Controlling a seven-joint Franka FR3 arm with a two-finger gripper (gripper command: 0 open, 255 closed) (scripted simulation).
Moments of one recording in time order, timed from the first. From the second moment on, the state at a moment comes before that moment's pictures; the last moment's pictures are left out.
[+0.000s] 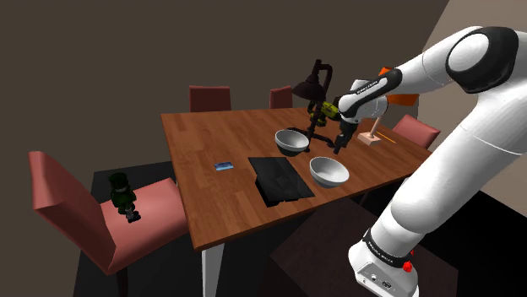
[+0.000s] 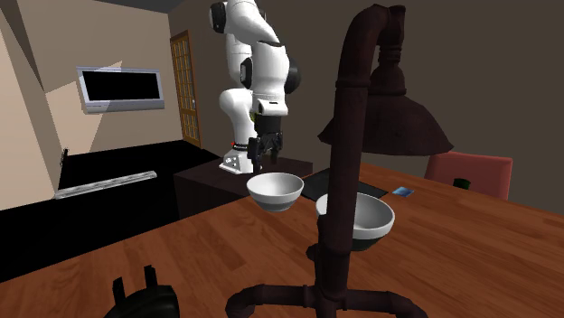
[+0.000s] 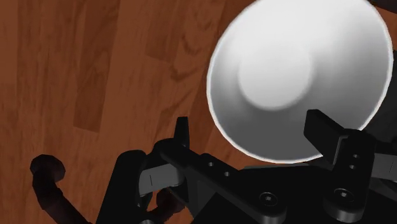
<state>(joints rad) -0.10 -0.09 -0.64 -2.46 -0.15 2.35 -0.66</state>
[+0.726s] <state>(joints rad) -0.12 0.13 -0.64 -2.44 0.04 2.51 -0.83</state>
